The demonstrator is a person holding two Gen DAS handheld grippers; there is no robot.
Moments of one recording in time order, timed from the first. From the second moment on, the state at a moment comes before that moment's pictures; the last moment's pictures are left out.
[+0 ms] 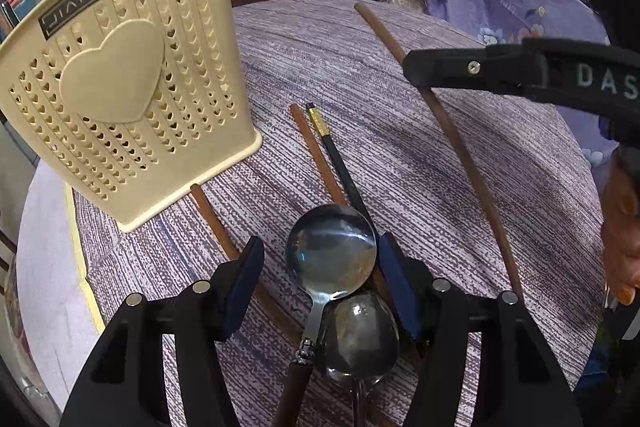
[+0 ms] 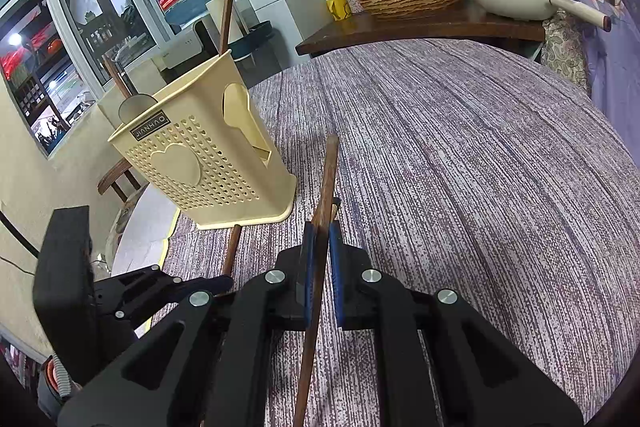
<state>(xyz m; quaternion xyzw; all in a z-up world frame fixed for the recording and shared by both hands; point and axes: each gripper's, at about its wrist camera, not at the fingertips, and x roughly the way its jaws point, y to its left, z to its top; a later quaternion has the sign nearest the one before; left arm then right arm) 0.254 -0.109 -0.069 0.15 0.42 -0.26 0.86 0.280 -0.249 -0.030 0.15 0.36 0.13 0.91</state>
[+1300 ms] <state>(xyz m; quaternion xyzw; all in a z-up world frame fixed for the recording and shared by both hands) 0.211 -0.040 0.051 -0.04 0.29 -0.21 0.93 0.221 -0.240 0.056 0.12 0.26 0.22 0.93</state>
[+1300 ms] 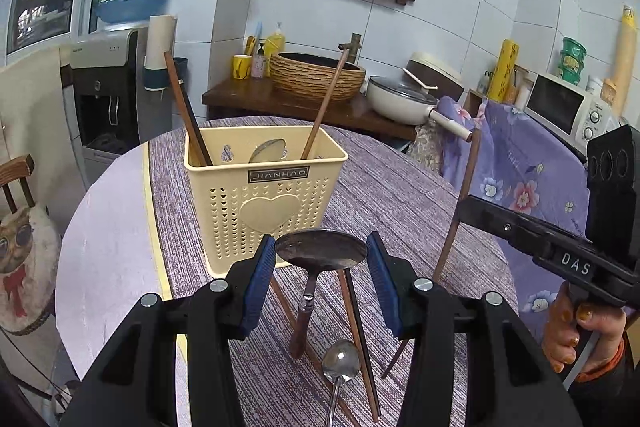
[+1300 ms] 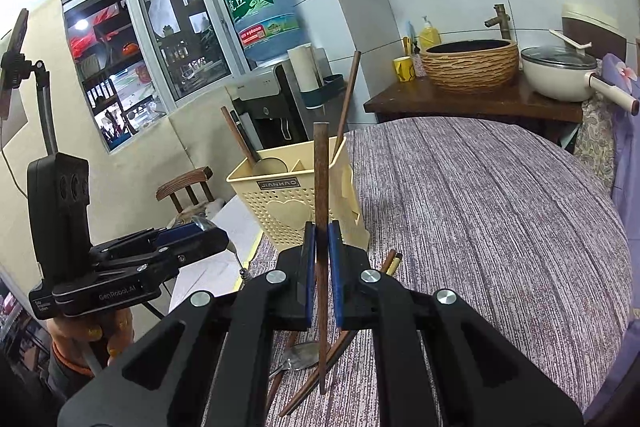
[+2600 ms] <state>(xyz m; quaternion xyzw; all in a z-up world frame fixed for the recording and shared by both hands) 0.297 0.001 0.121 -0.12 0.23 -0.14 0.96 0.335 -0.186 0.142 0.08 0.15 0.18 0.97</state>
